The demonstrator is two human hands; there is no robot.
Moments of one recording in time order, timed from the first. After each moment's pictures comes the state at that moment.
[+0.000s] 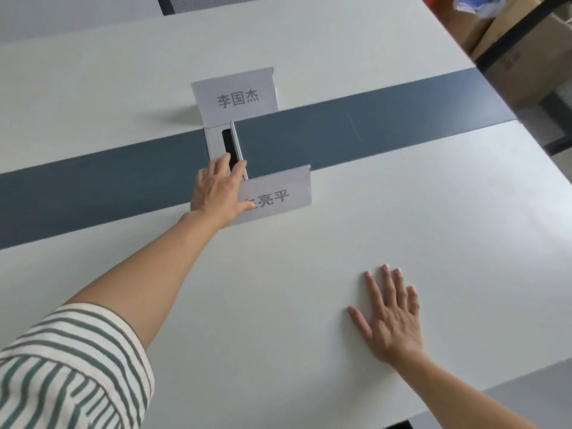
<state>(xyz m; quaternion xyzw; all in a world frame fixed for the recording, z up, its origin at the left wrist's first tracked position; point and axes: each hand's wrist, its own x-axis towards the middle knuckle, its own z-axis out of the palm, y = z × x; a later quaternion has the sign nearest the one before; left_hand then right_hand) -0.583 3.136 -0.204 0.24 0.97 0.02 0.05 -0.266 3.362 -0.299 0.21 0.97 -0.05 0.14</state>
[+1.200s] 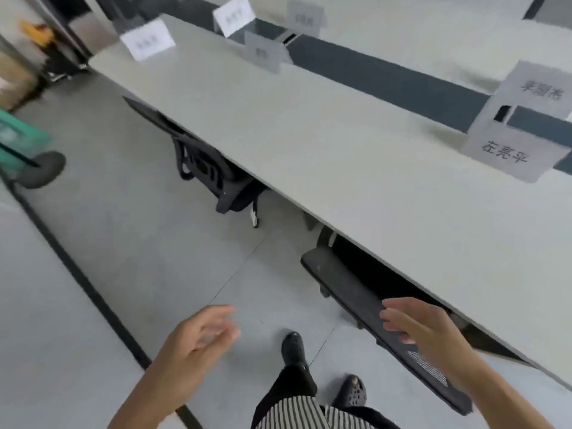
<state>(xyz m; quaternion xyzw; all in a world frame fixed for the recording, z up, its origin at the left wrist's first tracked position) 0.182 2.953 -0.027 -0.39 0.74 0.54 0.08 -0.032 3.229 -0.117 -0.04 0.79 -0.47 0.40</state>
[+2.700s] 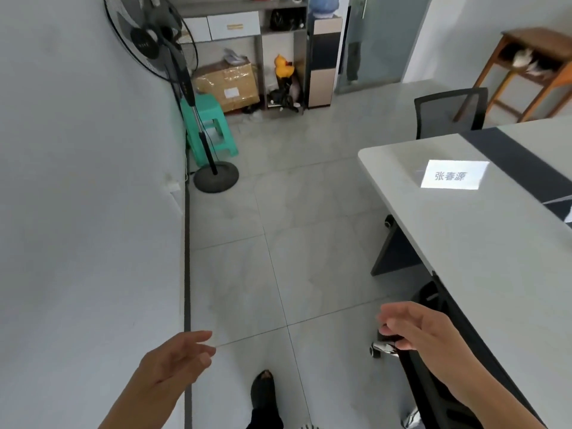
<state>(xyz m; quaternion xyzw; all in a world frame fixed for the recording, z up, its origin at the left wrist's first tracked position) 0.352 2.183 -0.038 -0.60 0.54 0.55 -0.21 -0.011 2.258 -0.050 -0.33 0.74 -0.37 0.46</state>
